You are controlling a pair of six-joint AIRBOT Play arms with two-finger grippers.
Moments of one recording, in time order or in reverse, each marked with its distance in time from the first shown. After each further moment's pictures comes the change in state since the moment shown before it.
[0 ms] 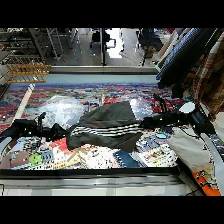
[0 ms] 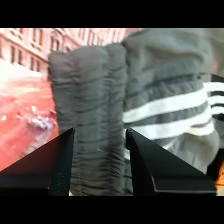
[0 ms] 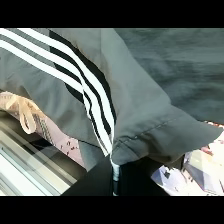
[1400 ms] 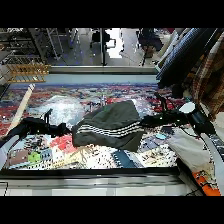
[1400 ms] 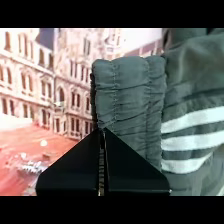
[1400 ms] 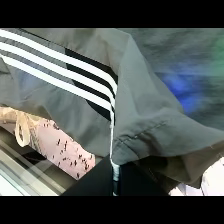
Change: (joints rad) left arm -0.103 -0.018 0.027 -0.023 -0.130 0.157; right arm 0.000 0.000 0.000 -0.004 -0.057 0.004
